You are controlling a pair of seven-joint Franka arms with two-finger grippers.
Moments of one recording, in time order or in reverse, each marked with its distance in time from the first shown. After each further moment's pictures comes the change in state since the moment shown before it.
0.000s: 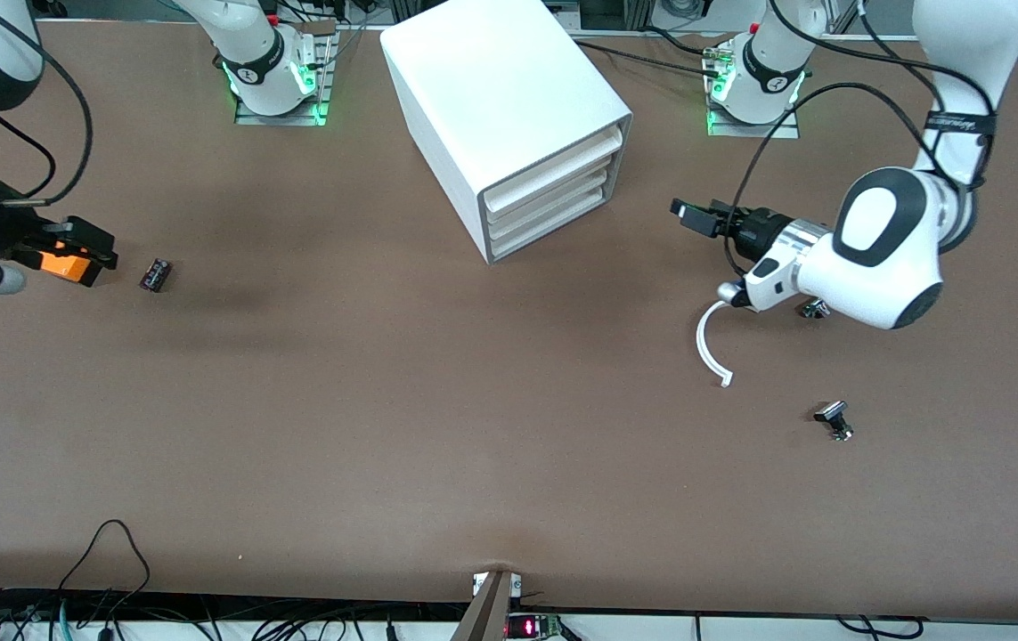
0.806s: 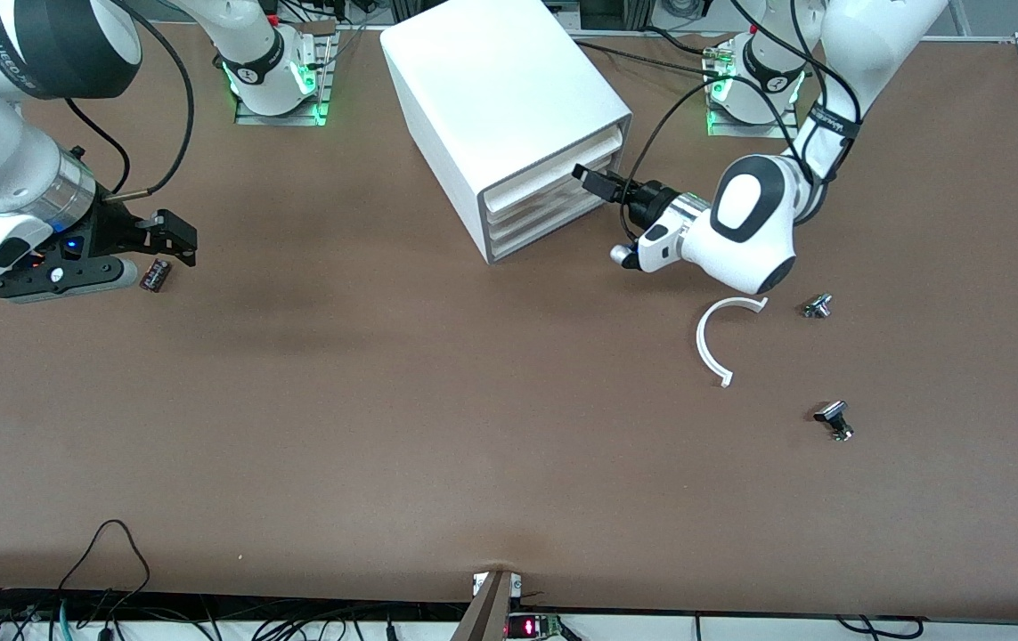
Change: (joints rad) left arm -0.063 0.027 -0.199 -0.190 -0.228 0.271 0.152; right arm 0.144 0.012 0.005 0.031 0.000 -0.006 0.001
